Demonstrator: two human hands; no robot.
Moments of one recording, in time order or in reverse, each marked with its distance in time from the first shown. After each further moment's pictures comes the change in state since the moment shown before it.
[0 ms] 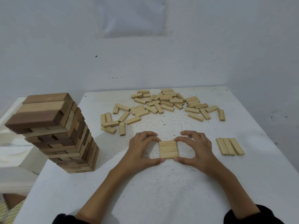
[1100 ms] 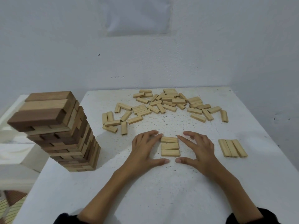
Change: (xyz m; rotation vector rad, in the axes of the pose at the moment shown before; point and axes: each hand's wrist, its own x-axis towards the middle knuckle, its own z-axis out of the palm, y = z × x) left_hand -0.003 0.016 0.001 0.079 -0.081 -0.084; right_hand -0.001 -0.002 0.002 -0.115 -0.043 0.023
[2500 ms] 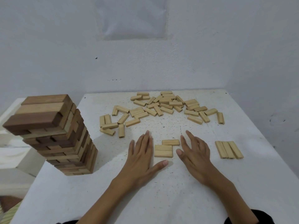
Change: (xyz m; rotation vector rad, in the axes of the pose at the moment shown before) left_hand -0.016 0.010 0.005 0.274 -0.153 -0.095; right_hand -0.012 -0.019 -0.002 -0.043 -0.086 0.174
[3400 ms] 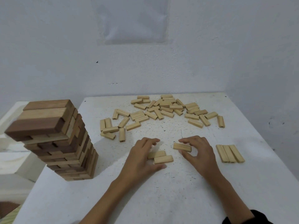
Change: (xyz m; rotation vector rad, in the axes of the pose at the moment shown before) left_hand 0.006 -0.001 -0.012 -0.444 0.253 0.022; right_hand 0.024 0.019 0.008 0.377 0.468 -0.166
